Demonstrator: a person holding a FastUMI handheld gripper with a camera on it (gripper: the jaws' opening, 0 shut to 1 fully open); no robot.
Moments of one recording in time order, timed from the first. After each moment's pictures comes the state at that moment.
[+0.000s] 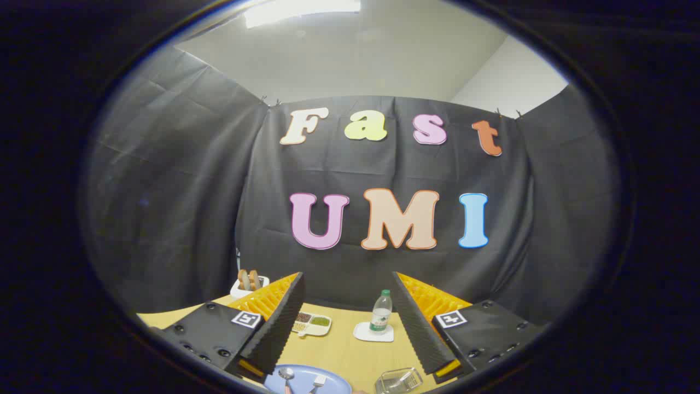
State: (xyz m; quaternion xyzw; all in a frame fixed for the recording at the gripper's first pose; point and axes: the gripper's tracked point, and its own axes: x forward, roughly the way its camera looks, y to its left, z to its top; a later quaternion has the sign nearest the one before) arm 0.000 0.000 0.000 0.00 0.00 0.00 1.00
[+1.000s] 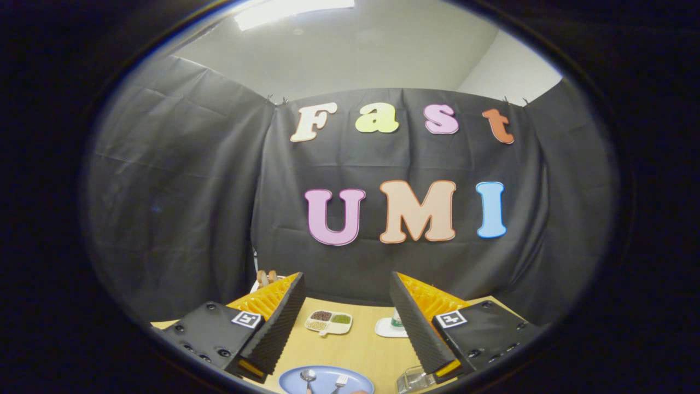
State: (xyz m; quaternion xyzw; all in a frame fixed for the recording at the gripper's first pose) arm 0.008 0.027 -0.011 0.01 0.02 0.03 1.00
